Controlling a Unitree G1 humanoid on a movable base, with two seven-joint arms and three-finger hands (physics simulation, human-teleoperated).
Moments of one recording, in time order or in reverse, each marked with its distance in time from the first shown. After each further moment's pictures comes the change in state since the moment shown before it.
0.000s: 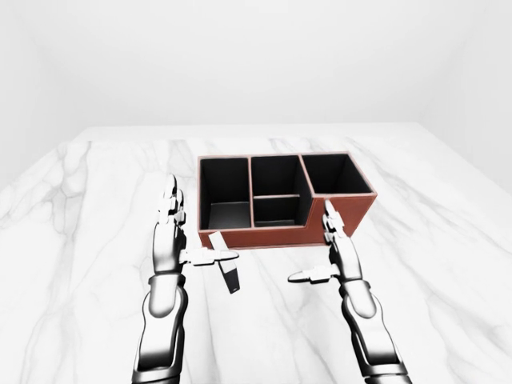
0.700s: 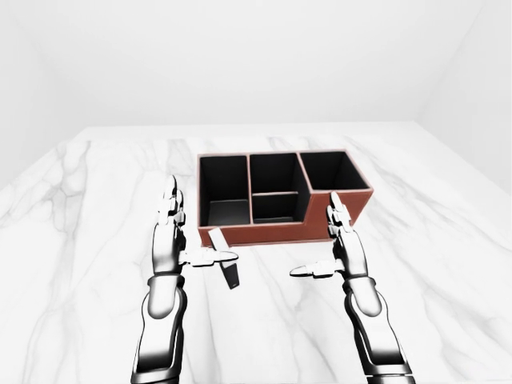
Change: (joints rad) left arm 0.007 0.001 0.004 -0.004 0.001 0.000 -0.010; right arm -0.002 -0.001 -0.010 -0.072 0.012 0.000 -0.004
